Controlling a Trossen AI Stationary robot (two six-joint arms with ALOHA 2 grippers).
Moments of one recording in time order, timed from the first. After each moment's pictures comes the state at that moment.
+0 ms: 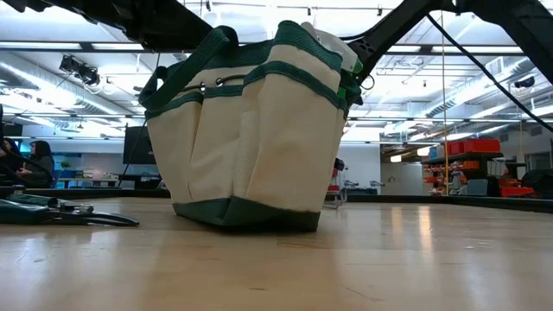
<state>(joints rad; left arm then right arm) -0.40 1.08 0.53 0.35 -0.76 0.04 -0.35 2.05 1.38 -0.49 -0.01 0.26</state>
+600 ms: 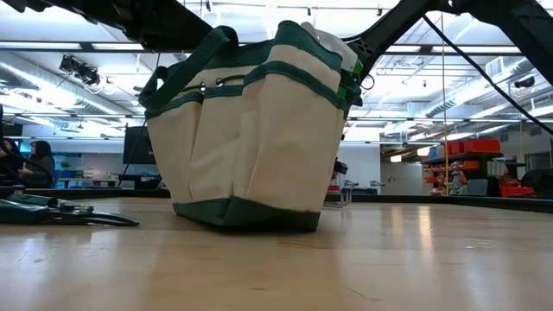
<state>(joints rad) -0.40 1.08 0.53 0.35 -0.76 0.04 -0.31 2.08 1.38 -0.51 0.04 0.28</state>
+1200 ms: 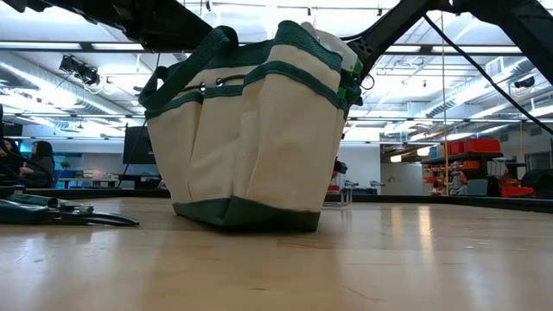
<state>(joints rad) -0.40 1.08 0.53 0.35 -0.76 0.04 -0.31 2.09 1.38 -0.51 0.02 0.27</state>
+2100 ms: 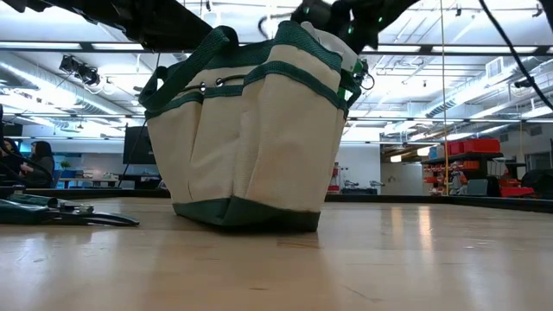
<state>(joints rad) -0.40 1.08 0.53 0.35 -0.76 0.04 -0.26 1.79 1.37 -0.46 0.06 0.27</state>
